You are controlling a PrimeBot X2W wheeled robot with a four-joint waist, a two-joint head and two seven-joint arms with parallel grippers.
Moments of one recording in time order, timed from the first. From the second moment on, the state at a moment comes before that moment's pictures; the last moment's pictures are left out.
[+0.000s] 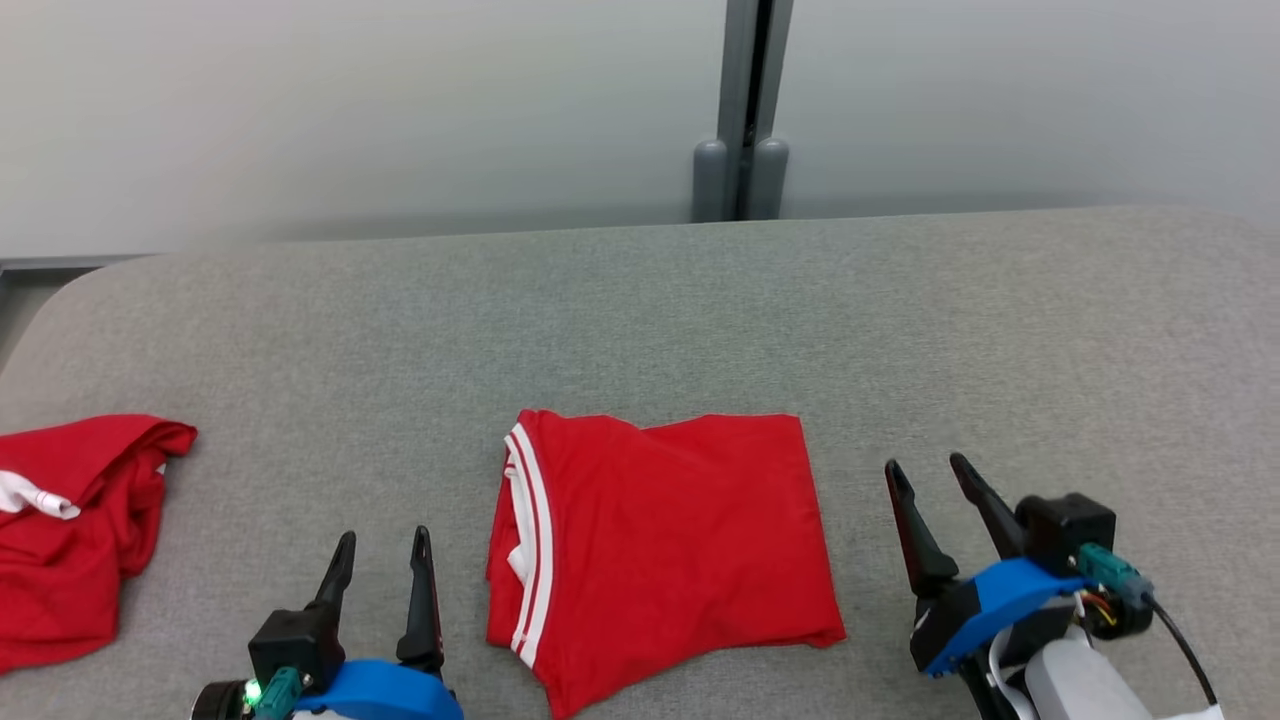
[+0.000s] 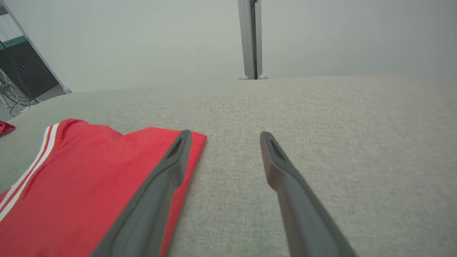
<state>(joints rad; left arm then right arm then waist) -0.07 0.05 -0.10 0.45 -0.20 -0.03 -0.26 -0.31 -0.08 0.15 0.63 0.24 0.13 -0.26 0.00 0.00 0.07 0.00</state>
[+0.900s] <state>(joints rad) 0.00 0.05 -0.16 0.43 -0.23 -0.02 -0.26 -0.28 -0.05 0.19 0.70 0.25 0.13 -0.26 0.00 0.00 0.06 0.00</state>
